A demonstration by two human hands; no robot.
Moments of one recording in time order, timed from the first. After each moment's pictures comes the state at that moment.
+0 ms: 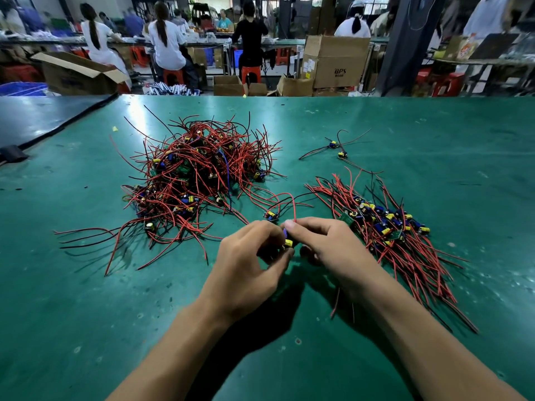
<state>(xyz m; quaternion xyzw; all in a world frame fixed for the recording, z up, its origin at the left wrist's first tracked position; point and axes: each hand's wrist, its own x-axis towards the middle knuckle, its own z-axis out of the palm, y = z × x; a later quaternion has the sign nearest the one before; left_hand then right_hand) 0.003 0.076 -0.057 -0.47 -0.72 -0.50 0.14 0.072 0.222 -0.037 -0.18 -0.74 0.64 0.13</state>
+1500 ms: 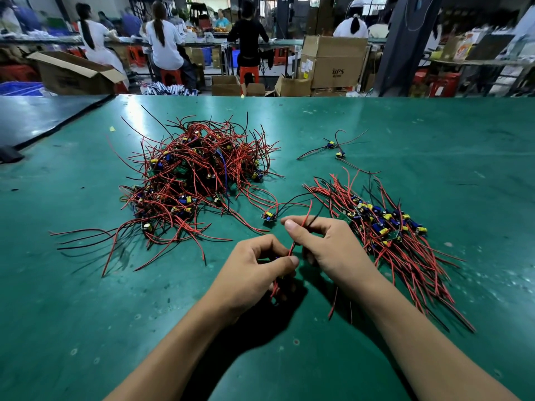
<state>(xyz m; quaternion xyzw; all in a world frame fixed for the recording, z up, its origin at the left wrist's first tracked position) 0.013 0.082 -0.051 -0.27 -0.66 -0.65 -0.28 0.076 0.227 -0.042 -0.15 -0.77 0.60 0.19</state>
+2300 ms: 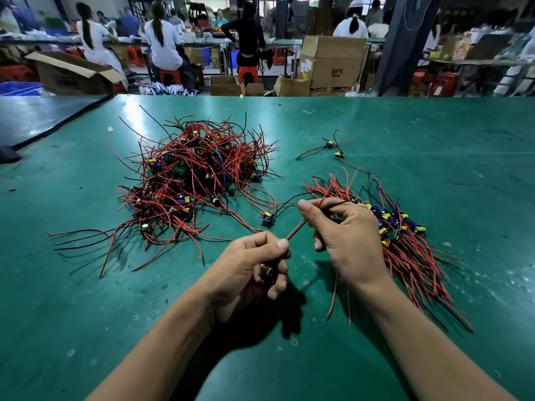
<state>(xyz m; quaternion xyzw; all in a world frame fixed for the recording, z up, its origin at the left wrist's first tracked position) 0.010 0.076 -0.036 -0.19 -0.50 -0.73 -0.43 0.074 0.232 -0.034 -0.14 -0.72 0.56 0.37</state>
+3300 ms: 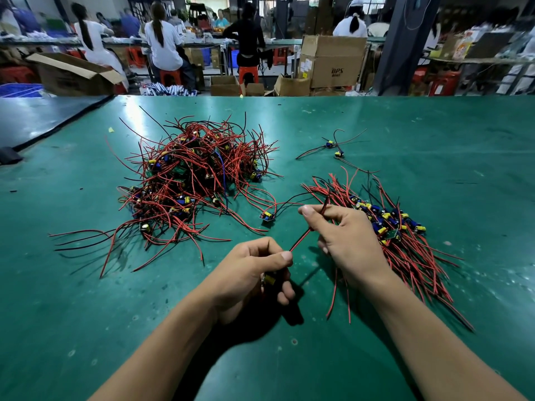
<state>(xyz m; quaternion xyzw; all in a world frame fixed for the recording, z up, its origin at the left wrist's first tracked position) 0.009 0.079 -0.045 -0.21 -0.56 -0.68 -0.43 0.072 0.242 -0.040 -0.20 -0.73 0.59 0.28</state>
